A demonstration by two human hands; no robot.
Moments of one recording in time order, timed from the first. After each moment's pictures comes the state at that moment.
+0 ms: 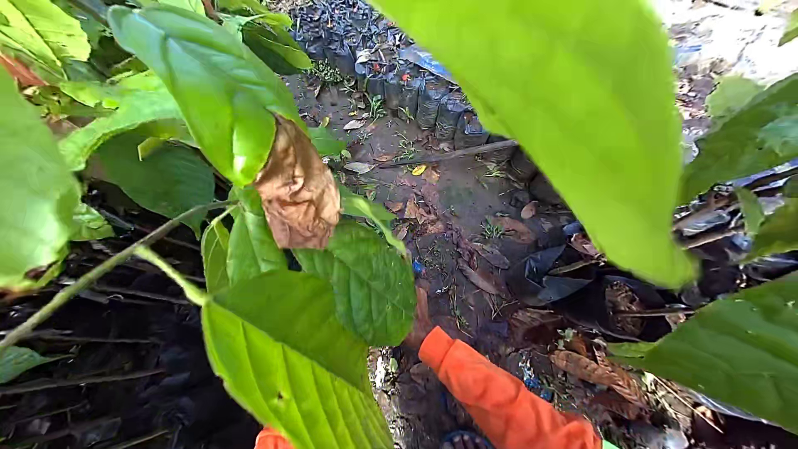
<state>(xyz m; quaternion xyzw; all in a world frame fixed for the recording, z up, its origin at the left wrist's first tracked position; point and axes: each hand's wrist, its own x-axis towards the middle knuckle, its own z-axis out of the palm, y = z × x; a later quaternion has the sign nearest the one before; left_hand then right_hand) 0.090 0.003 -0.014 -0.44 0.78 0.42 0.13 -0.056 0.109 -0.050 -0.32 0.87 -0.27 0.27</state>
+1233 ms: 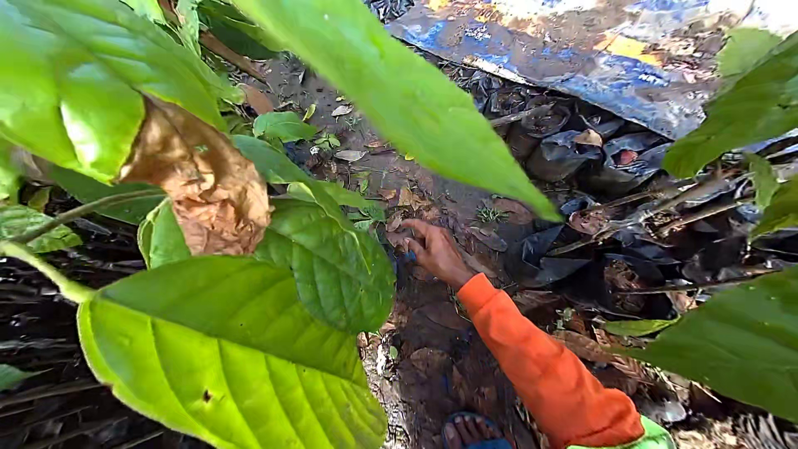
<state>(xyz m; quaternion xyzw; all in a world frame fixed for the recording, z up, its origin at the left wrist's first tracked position) 0.012 -0.008 -0.022 -0.30 0.89 0.31 0.12 -0.160 0.130 -0.074 -0.32 0.83 -0.39 0.24</state>
